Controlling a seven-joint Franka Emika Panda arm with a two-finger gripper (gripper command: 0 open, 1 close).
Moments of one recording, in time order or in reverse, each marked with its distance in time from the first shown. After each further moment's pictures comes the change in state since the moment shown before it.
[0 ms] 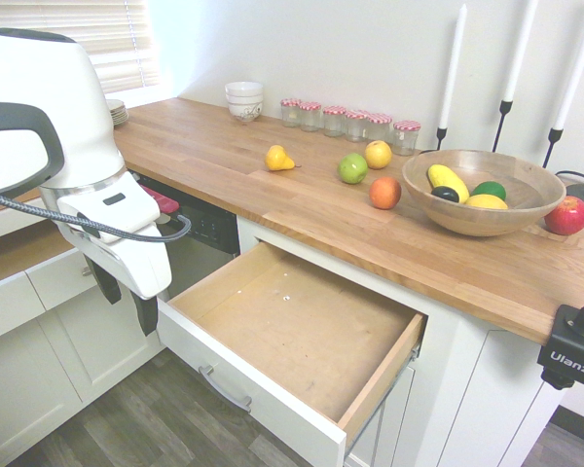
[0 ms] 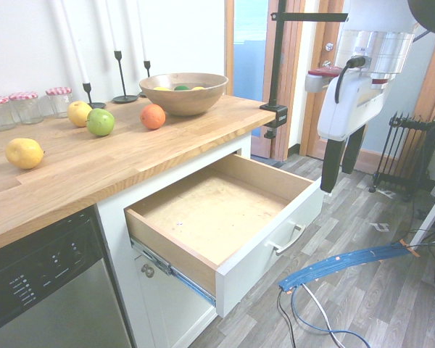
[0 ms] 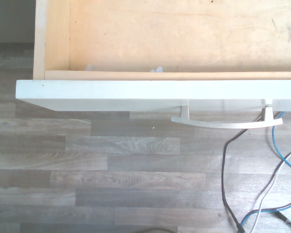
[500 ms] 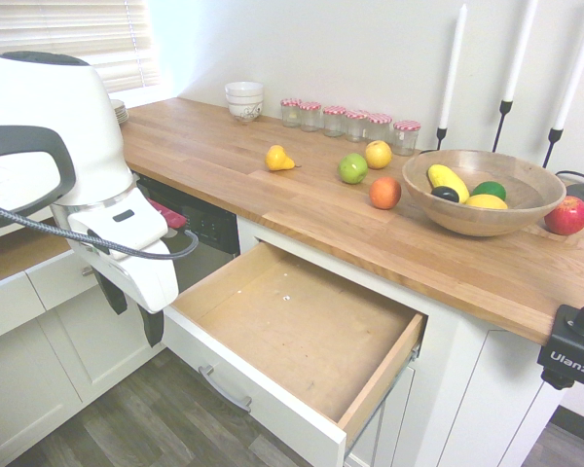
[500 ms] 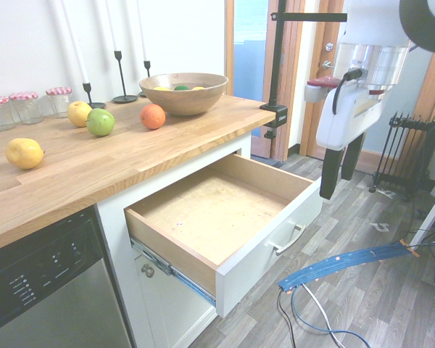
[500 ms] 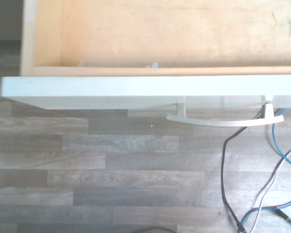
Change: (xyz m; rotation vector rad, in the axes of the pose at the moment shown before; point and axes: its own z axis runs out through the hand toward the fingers) arm 0.009 0.005 0.028 -0.011 -0.012 0.014
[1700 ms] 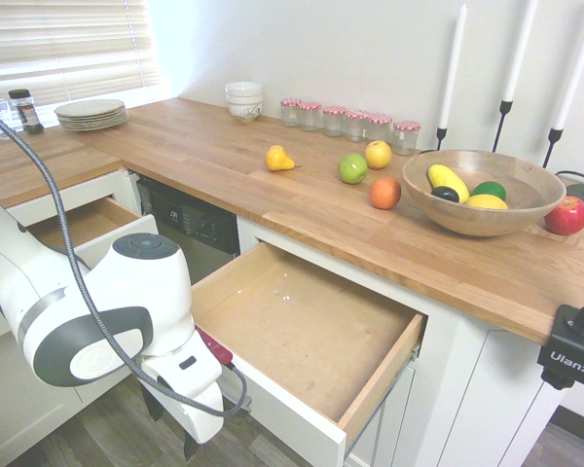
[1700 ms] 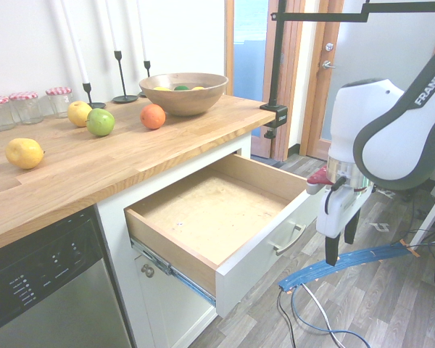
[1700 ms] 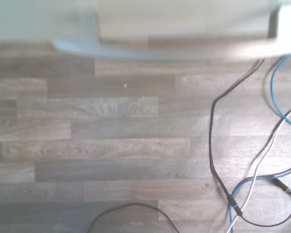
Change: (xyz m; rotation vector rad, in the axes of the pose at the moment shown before) arm 0.033 0.047 0.185 -0.099 -0.071 0.016
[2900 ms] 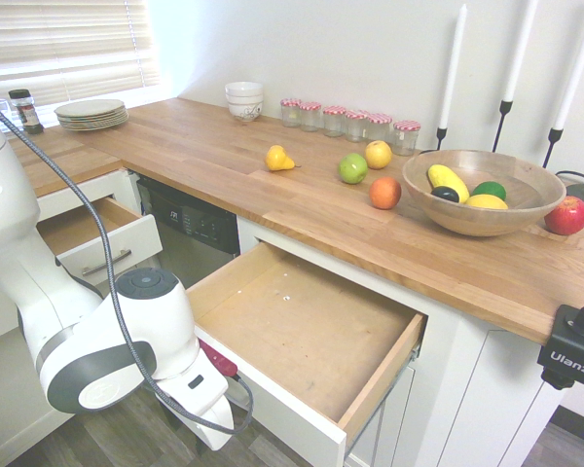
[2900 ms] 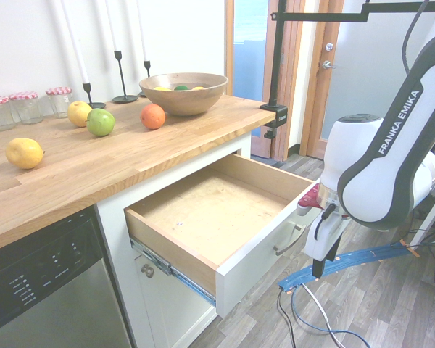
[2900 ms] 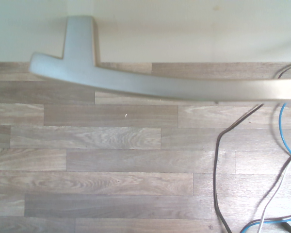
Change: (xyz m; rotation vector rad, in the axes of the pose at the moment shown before) arm 0.003 -0.017 0.041 0.067 0.073 -0.039
